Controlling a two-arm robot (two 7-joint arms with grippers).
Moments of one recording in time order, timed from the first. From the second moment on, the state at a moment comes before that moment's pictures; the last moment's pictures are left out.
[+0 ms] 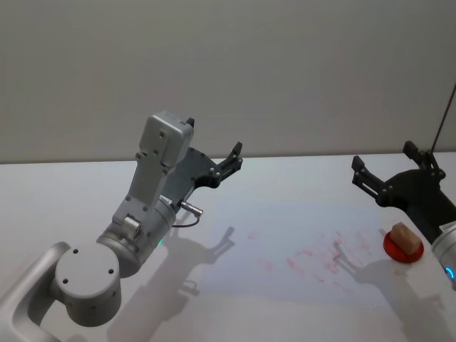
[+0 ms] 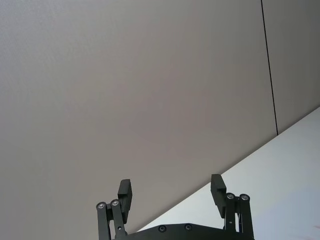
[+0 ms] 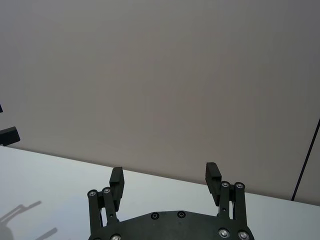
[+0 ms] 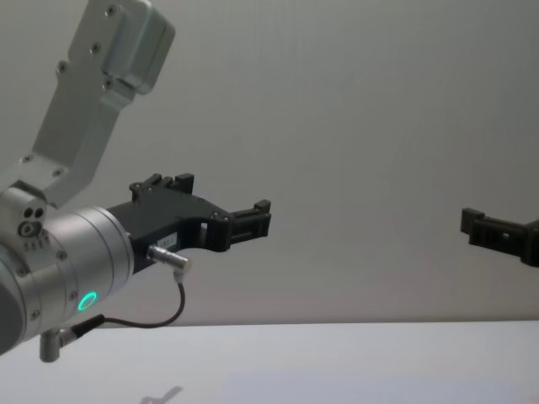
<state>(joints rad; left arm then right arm) -0.24 0.38 0.45 -1.63 -0.20 0.01 -0.01 -0.01 0.34 -0.23 -1.77 0.29 0.03 0.07</state>
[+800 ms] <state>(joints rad) -0.24 0.38 0.45 -1.63 -0.20 0.01 -0.01 -0.01 0.34 -0.23 -1.77 0.29 0.03 0.07</state>
